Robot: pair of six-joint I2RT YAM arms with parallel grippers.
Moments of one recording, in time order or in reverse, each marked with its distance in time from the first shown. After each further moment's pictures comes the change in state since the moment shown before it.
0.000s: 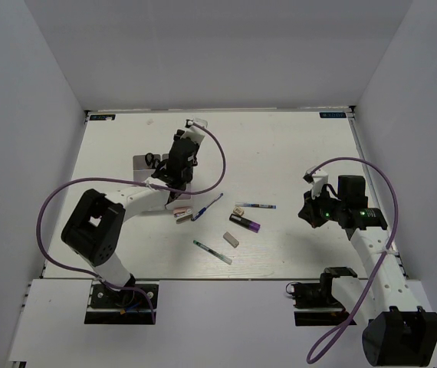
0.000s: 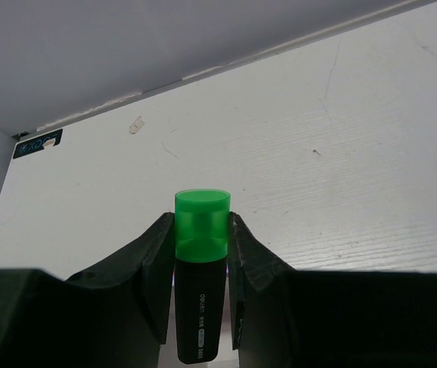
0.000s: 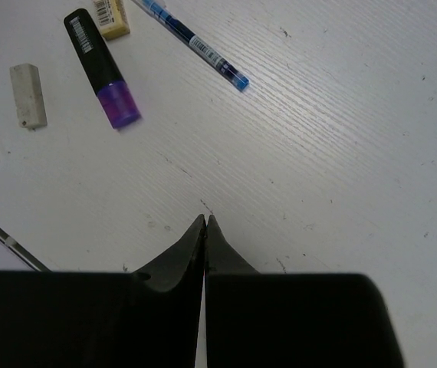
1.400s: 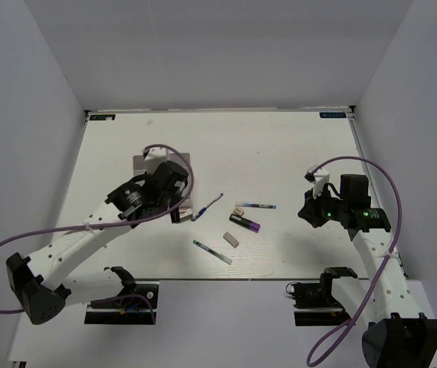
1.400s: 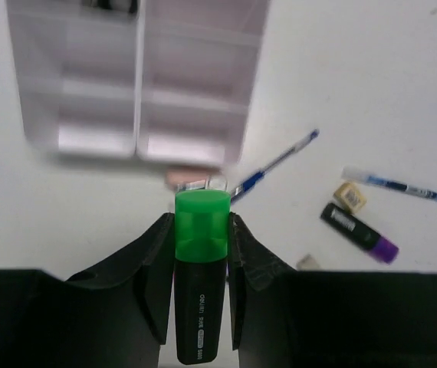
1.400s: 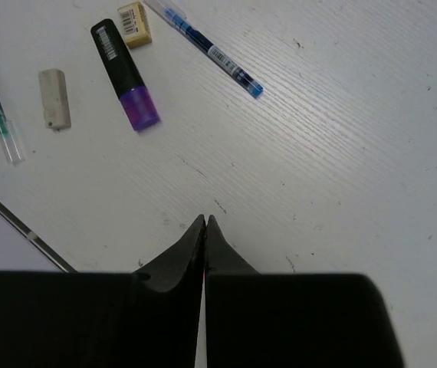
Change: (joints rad) left arm -0.209 -0.554 0.083 -1.332 0.031 -1.141; right arm 0.000 -0.025 0.040 -0.057 -0.032 0.002
